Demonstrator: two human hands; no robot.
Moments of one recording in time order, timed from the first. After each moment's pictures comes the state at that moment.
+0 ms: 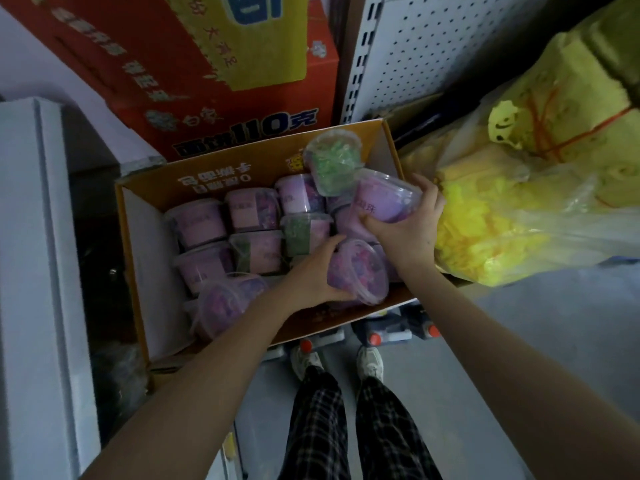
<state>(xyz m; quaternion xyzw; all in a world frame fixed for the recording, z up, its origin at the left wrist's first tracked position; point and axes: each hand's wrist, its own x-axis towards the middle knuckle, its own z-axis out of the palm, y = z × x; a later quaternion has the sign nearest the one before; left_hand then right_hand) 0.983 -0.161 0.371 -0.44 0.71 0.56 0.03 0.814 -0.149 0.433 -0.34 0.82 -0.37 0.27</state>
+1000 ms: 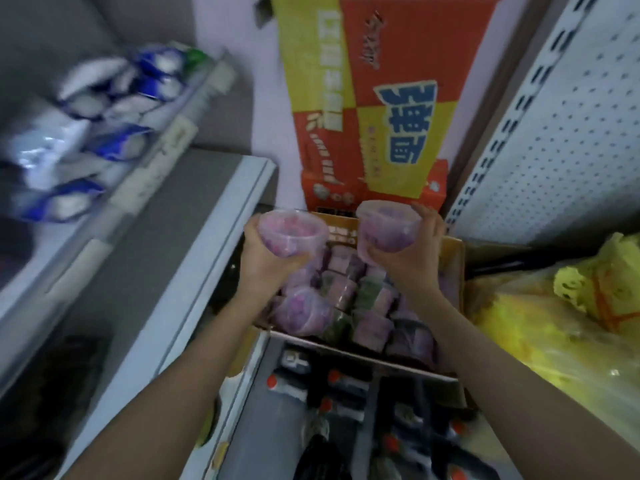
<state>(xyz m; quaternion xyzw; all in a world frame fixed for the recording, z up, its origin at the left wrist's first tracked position) 1.098 -0.106 0.582 -0.72 0.43 0.30 -0.45 0.879 -0.162 0.575 -0.60 0.61 -0.43 0.29</state>
